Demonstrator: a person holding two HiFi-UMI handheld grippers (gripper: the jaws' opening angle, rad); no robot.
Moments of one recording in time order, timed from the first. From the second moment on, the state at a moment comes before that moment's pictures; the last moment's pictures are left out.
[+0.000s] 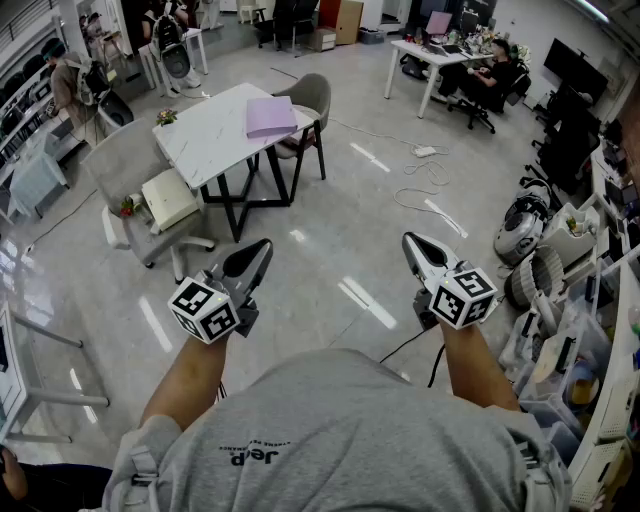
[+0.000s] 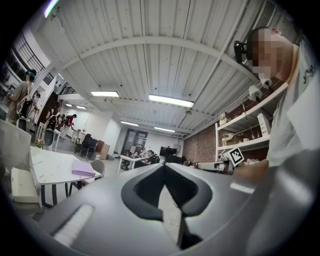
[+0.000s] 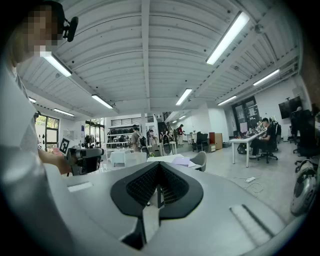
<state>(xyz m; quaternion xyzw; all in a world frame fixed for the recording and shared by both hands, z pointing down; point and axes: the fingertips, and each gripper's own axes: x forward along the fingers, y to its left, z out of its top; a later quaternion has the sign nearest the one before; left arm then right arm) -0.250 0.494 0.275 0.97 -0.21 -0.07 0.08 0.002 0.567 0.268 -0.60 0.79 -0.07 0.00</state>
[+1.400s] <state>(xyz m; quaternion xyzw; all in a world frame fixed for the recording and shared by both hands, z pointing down) -0.160 0.507 0.266 0.97 -0.20 -0.05 0.07 0.081 0.579 0.261 -0.58 0.81 -0.07 0.02</state>
